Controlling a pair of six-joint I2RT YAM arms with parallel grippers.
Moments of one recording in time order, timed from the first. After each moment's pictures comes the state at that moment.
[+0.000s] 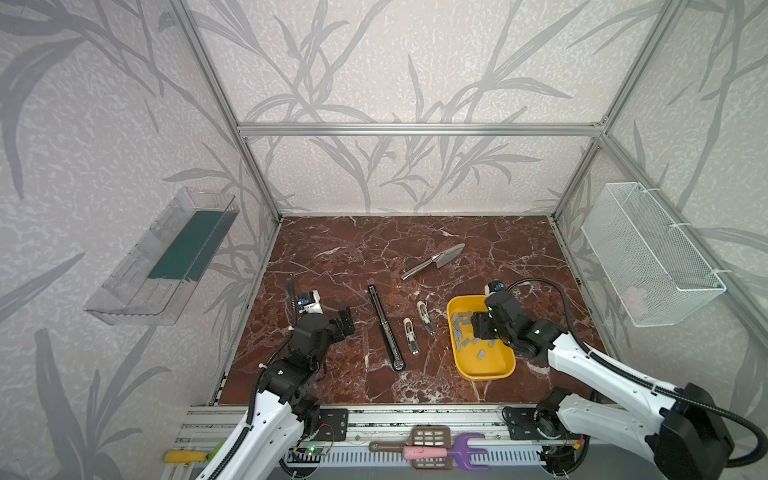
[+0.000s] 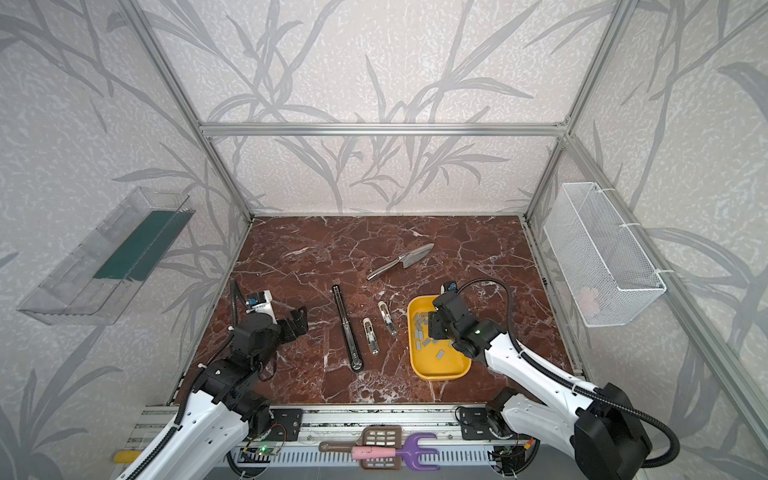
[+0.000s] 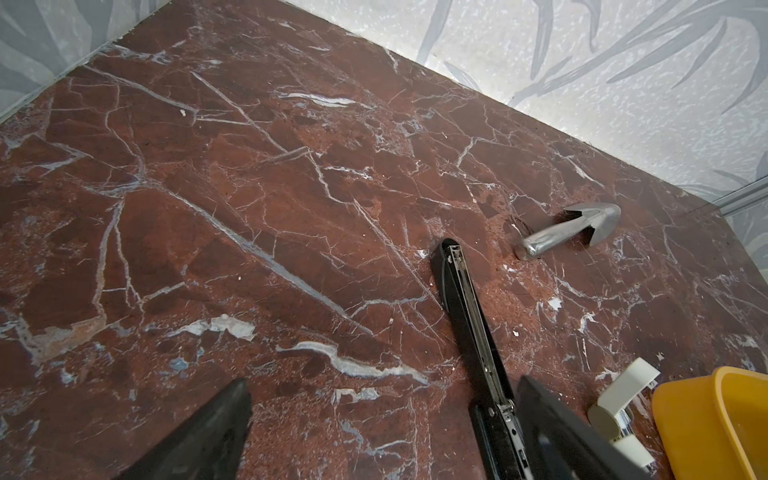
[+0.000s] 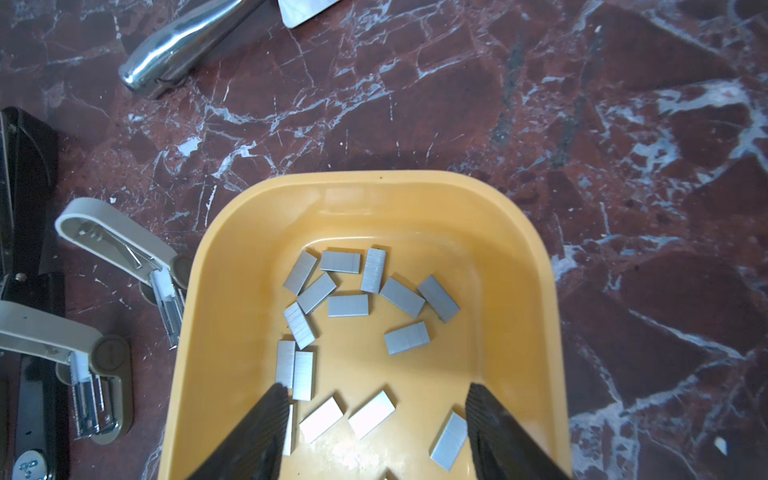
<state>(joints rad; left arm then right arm) -0.37 0.52 0.35 -0.38 -0.27 -0.55 0.63 1.09 0.61 -0.44 0.21 0.51</state>
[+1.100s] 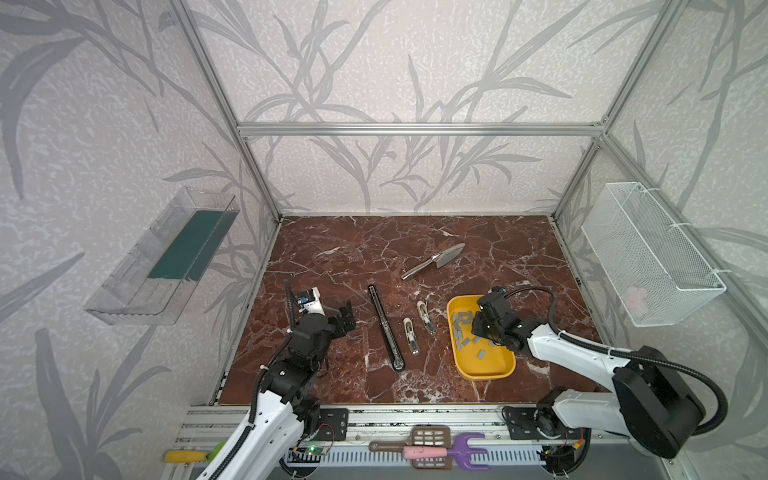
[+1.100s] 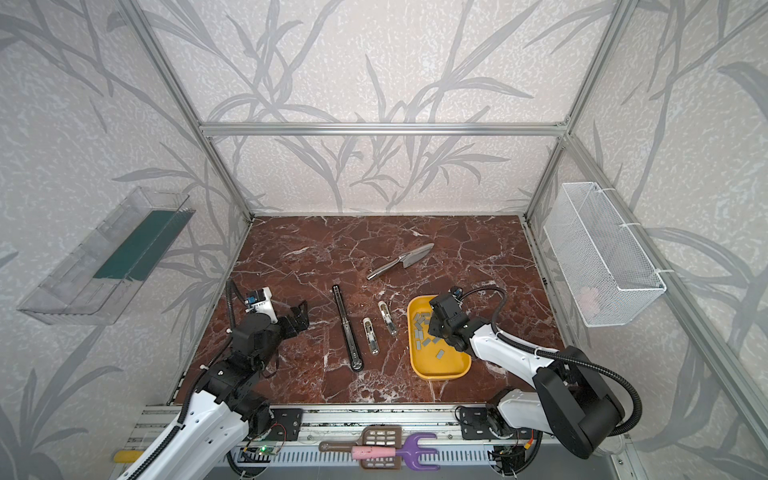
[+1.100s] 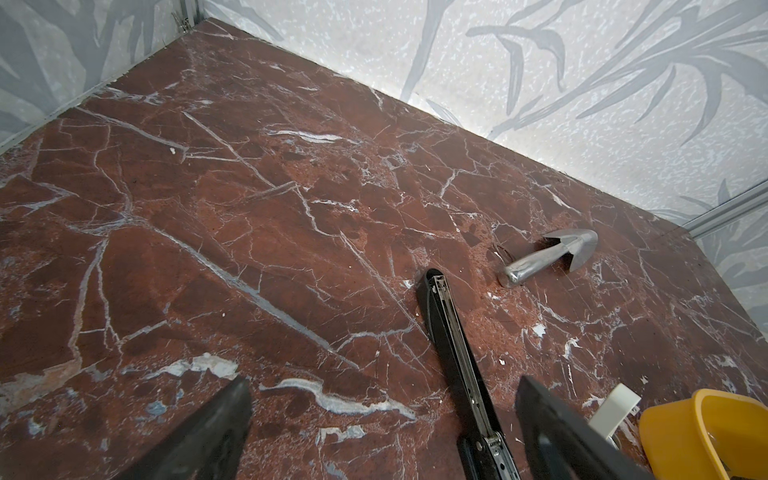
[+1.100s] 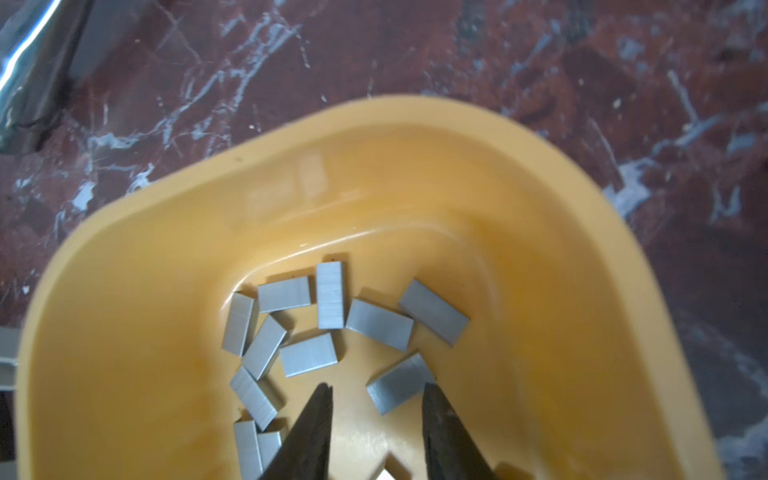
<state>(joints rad) -0.37 0.52 0.32 -0.26 -0.28 -0.53 0.57 1.30 0.53 -0.25 0.19 0.84</state>
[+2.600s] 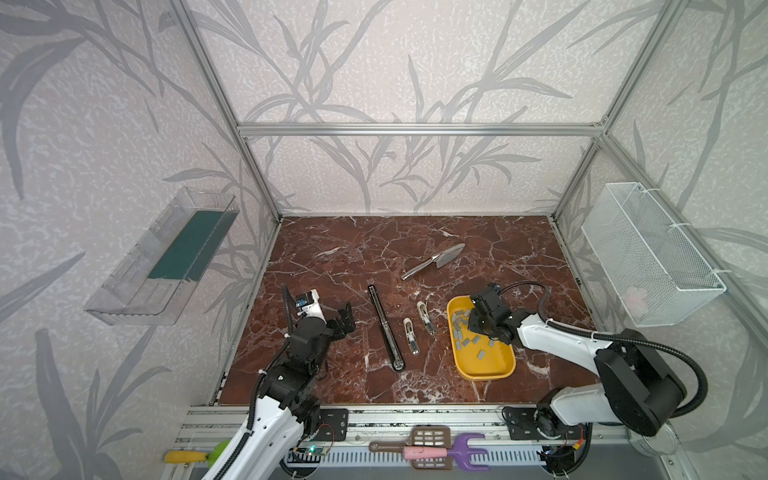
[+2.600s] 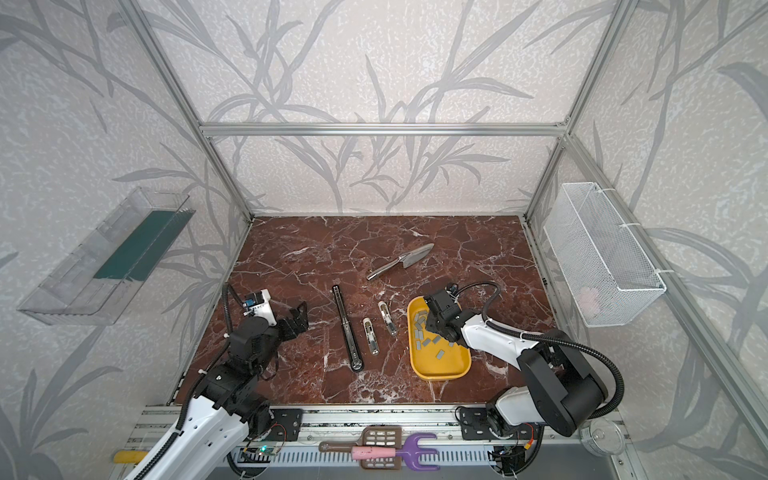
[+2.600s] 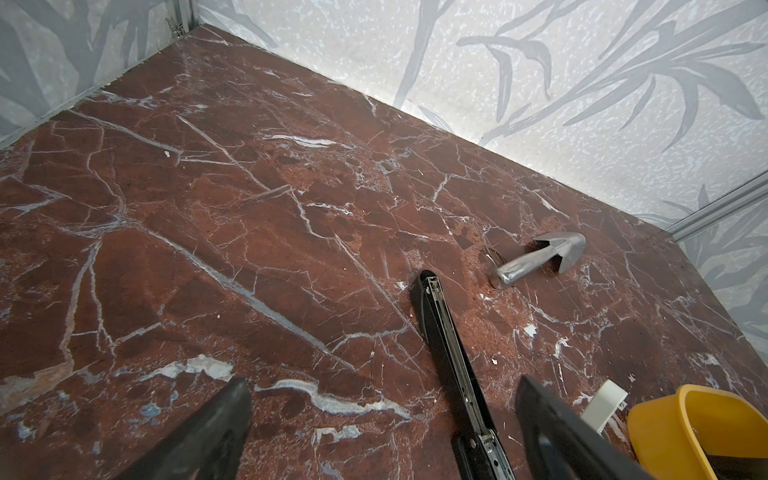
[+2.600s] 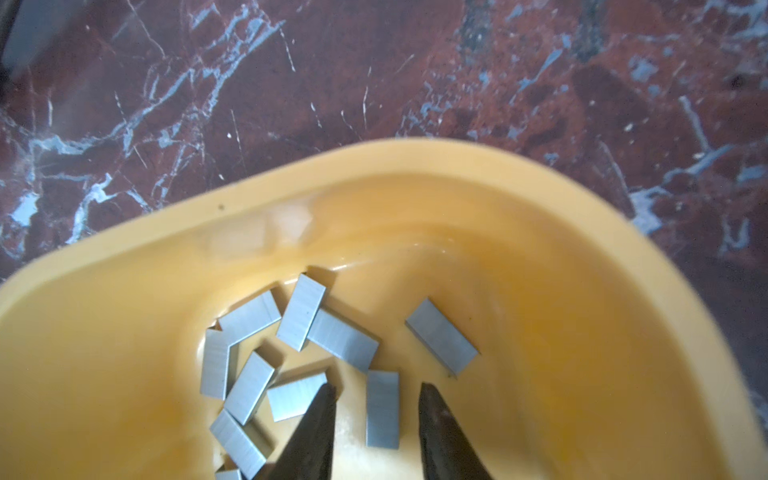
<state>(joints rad) -0.37 0.47 0.30 -0.26 -0.27 -0.53 0.57 1.41 0.62 -0.29 0.21 0.77</state>
